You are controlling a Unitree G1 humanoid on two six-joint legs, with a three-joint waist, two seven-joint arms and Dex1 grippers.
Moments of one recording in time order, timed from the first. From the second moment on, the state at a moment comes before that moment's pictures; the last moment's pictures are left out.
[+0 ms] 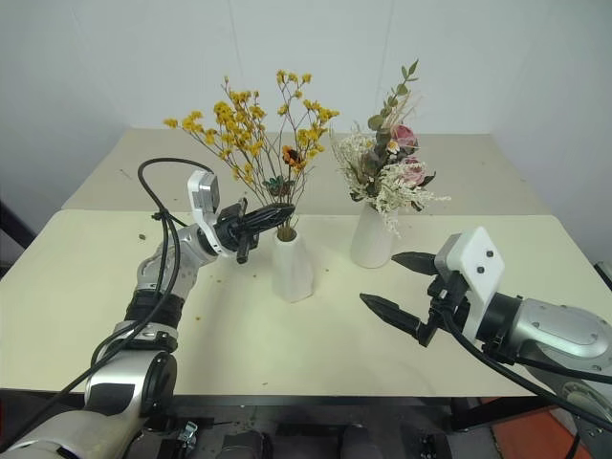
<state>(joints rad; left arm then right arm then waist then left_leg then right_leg) -0.90 0.26 0.16 0.60 -0.58 0.29 -1.40 -0.06 -0.90 -0.40 -0.80 0.88 0.80 0.59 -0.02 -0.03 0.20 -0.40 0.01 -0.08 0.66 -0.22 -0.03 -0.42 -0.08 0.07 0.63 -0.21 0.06</state>
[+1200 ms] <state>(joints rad) -0.79 0.73 0.18 0.33 -0.57 0.44 -1.46 -0.05 -0.90 -0.39 -0.74 0.81 0.78 0.62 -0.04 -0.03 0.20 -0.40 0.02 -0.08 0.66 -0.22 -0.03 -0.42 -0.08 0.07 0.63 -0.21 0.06</state>
